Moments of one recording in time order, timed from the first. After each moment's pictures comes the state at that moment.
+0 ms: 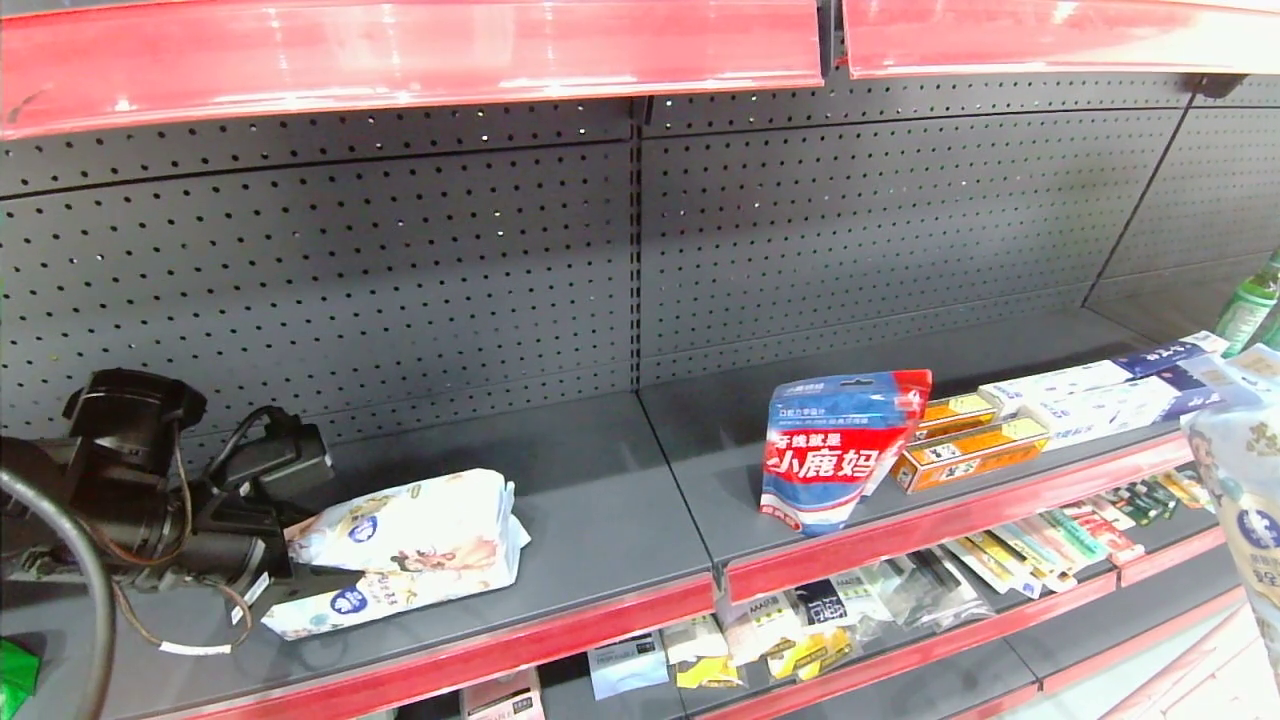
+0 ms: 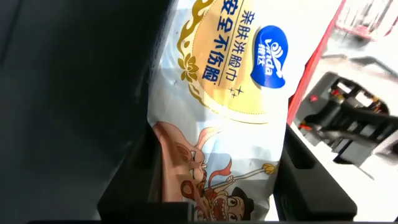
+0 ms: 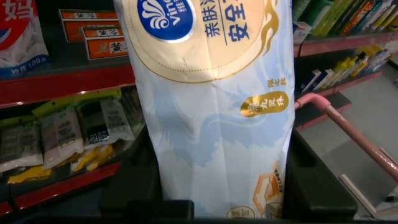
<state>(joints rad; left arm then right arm) 0.11 1.70 -0.72 0.06 -0.52 0.94 -0.11 0.43 -0.06 -0.27 -0.22 -0.26</state>
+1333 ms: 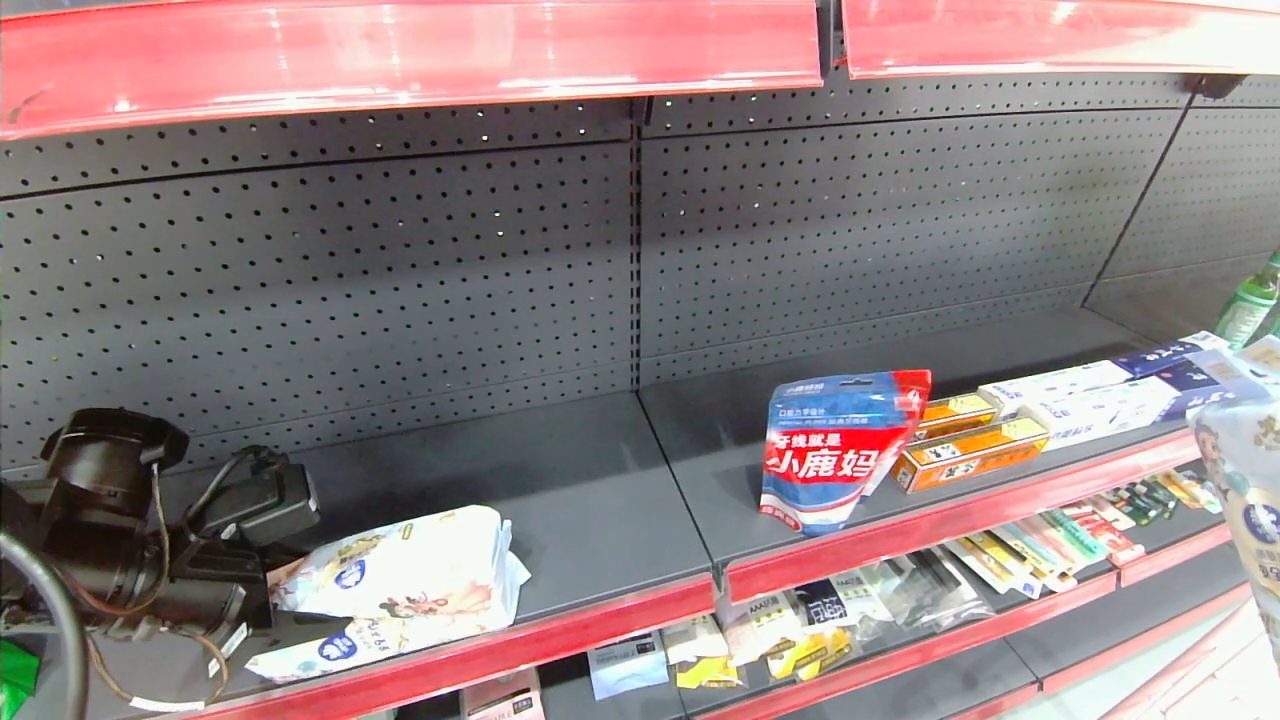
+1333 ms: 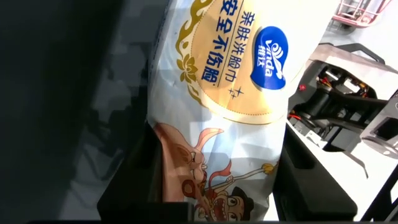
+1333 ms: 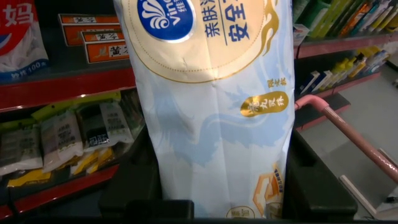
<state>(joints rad) 0.13 1.66 -0.61 0.06 -0.55 0.99 -0.11 0.43 -0.07 -0.27 -0.22 -0.26</state>
